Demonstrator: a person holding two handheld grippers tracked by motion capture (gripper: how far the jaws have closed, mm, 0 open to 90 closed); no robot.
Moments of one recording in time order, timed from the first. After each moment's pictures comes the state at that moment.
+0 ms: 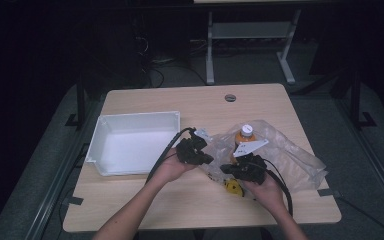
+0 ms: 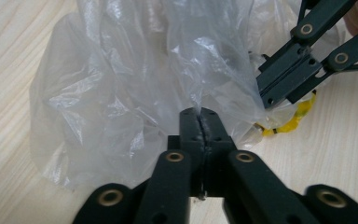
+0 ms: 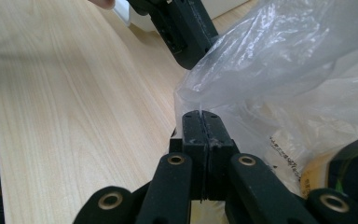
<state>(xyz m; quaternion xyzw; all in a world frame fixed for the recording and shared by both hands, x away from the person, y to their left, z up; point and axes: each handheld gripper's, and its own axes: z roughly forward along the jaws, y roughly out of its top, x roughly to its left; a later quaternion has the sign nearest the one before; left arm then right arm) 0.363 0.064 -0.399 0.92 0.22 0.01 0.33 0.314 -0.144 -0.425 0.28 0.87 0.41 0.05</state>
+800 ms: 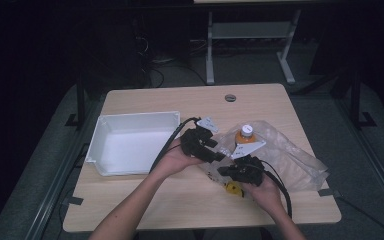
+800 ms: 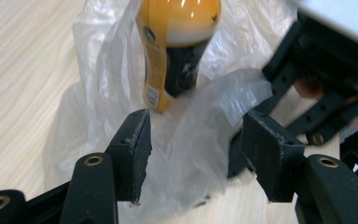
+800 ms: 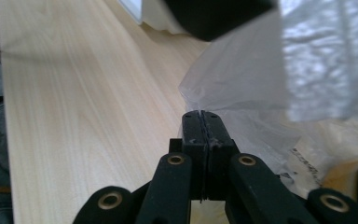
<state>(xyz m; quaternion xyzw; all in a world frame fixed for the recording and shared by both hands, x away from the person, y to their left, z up) 0.365 0.048 -0.361 0.91 0.19 0.01 0.38 0.314 -0.139 -0.431 0.27 0.87 0.42 0.04</state>
